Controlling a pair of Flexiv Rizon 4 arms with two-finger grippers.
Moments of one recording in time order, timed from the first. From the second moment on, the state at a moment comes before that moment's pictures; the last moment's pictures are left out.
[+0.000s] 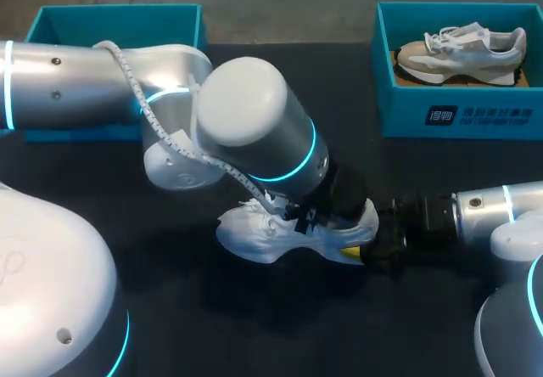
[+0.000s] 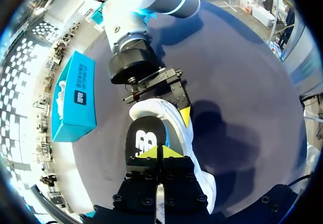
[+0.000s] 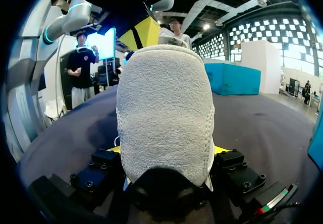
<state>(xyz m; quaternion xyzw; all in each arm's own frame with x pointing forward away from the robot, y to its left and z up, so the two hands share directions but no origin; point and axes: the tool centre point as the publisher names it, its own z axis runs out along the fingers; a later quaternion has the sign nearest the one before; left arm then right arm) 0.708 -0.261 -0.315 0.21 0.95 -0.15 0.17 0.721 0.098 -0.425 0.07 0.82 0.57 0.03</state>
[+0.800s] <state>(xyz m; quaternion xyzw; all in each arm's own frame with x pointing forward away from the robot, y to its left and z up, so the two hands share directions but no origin) 0.703 -0.257 -0.305 0.18 0.94 -0.24 0.14 0.721 0.098 -0.425 0.07 0.82 0.57 0.03</state>
